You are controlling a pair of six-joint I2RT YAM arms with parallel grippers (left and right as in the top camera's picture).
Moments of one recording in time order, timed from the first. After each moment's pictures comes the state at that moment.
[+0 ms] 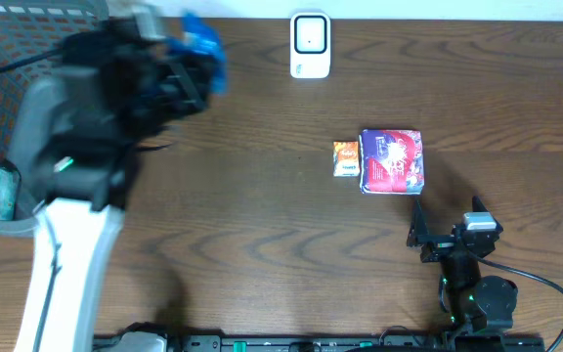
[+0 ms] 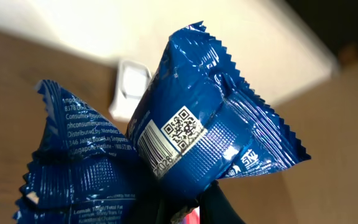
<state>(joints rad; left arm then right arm) -0.18 1.33 1.46 -0.60 0.44 -0.57 0.02 0.01 0.01 -0.07 -0.05 0.01</state>
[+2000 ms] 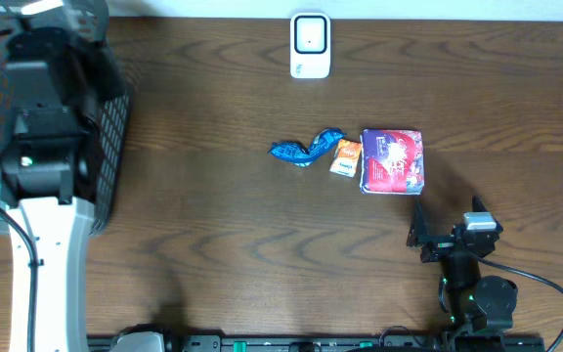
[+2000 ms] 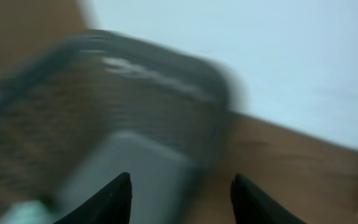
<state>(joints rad) 0.09 1.32 1.46 -0.60 -0.31 -0.13 0.02 0.01 0.01 -0.07 -0.05 0.01</state>
